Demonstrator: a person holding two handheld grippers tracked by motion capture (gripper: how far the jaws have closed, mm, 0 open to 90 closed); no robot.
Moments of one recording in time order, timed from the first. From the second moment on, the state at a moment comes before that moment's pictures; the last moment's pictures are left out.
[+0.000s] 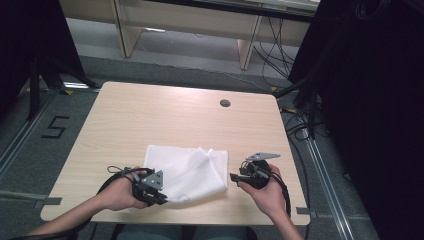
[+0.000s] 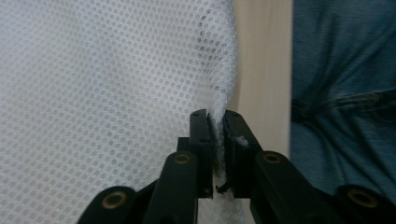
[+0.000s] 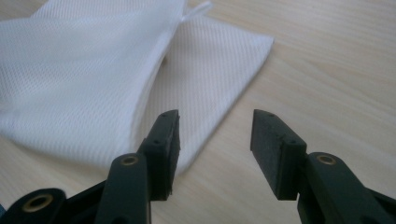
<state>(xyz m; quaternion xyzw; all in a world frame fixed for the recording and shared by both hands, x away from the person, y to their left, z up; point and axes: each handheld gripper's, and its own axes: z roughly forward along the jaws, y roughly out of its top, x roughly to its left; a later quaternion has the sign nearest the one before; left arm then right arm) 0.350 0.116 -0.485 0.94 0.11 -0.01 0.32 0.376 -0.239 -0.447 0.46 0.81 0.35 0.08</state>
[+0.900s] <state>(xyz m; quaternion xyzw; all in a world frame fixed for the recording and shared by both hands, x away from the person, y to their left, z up) 0.359 0.048 -0.486 0.93 0.17 -0.03 0.33 0.473 -0.142 -0.468 0.46 0.85 0.27 0.03</state>
